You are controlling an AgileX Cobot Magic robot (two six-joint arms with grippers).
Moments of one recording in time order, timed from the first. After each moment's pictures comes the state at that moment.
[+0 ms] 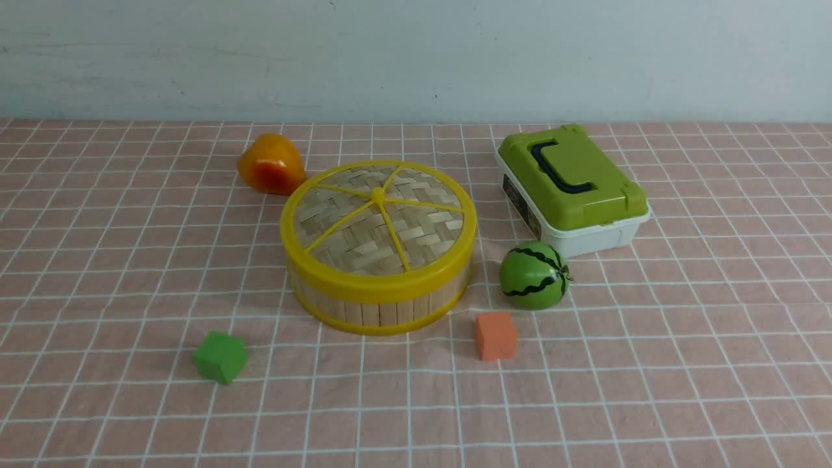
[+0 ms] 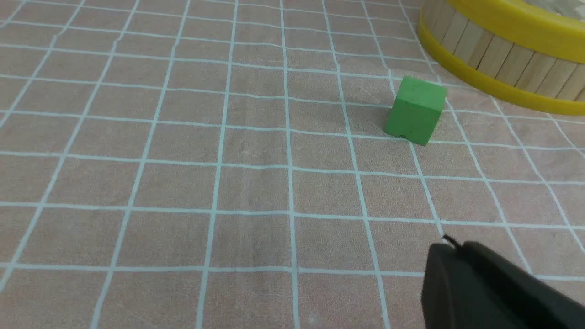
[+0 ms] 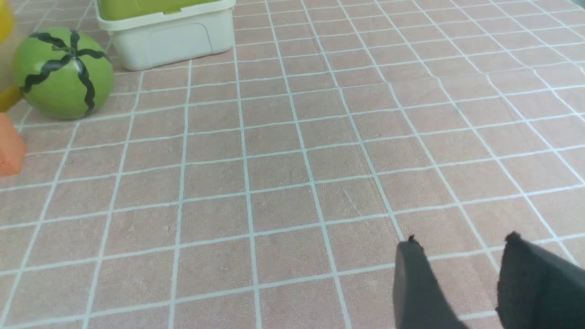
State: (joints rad) right arm -0.11 -0.01 0.02 0.02 0.39 0.10; left arm -0.07 -0.01 0.03 0.00 0.39 -0.18
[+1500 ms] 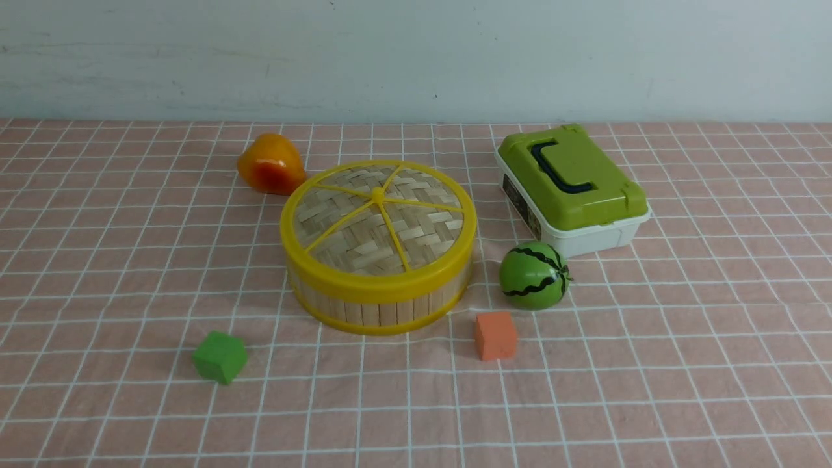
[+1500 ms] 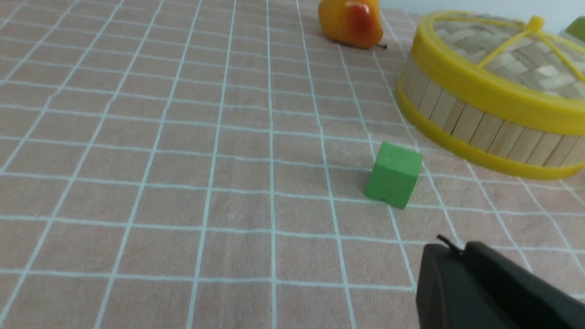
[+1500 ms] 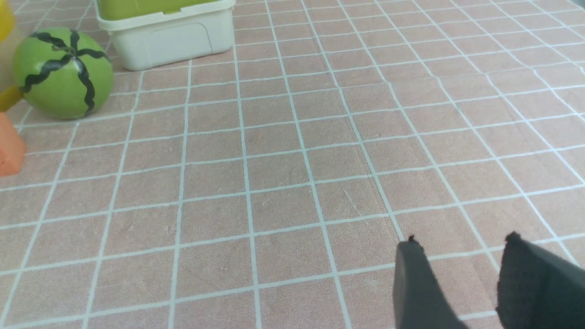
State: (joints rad) right arm -0.11 -0.01 0.02 0.02 0.39 0.10; left arm -0.07 -0.01 0.03 -0.03 0.25 -0.18
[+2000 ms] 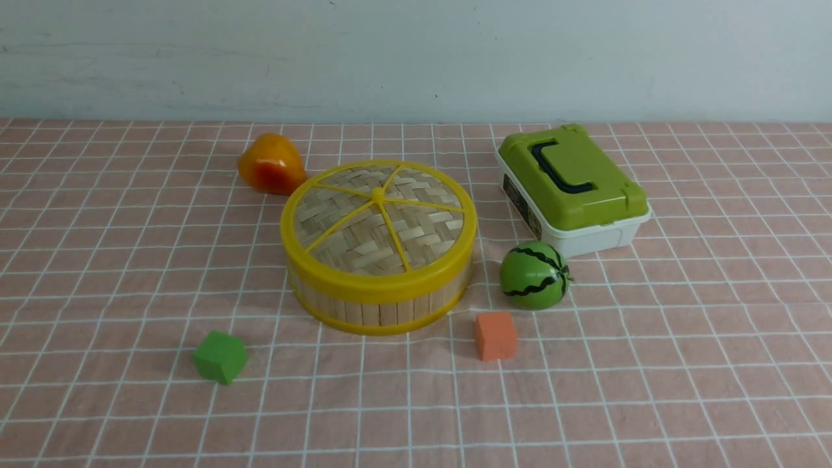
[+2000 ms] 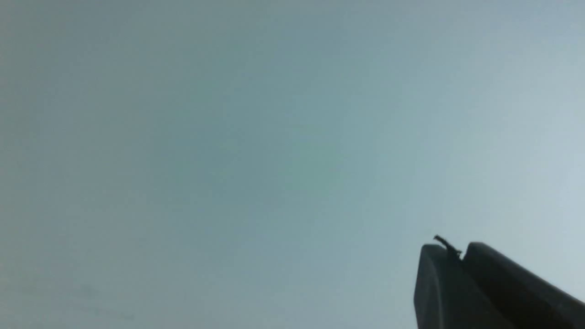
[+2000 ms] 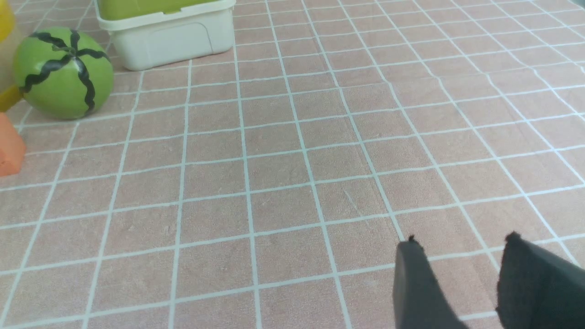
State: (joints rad) right arm -0.11 -0.01 0.02 0.02 0.39 0.10; left arm -0.07 -0.01 0.03 -0.04 -0.72 -0.19
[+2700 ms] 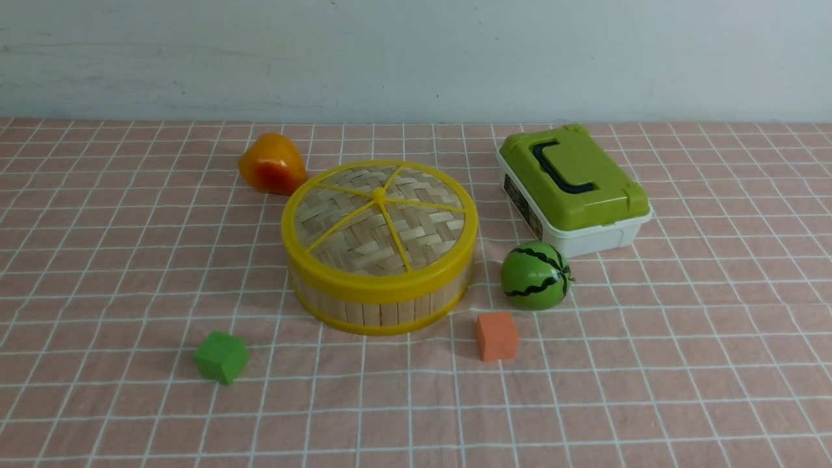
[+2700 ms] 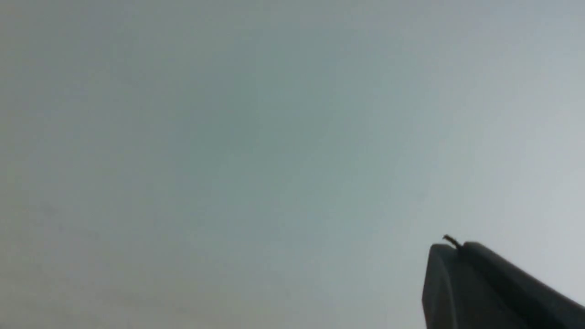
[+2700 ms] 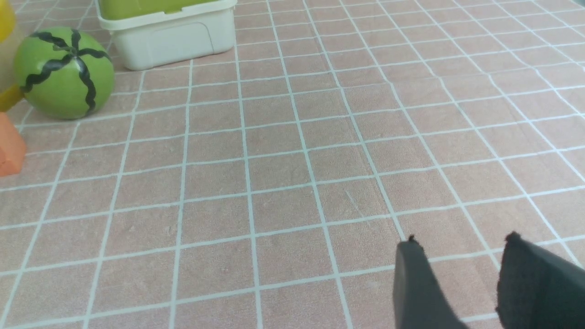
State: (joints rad) right arm -0.11 -0.01 0.02 0.02 0.39 0.10; left arm -0.07 0.62 -0.82 -0.27 0.01 -0.09
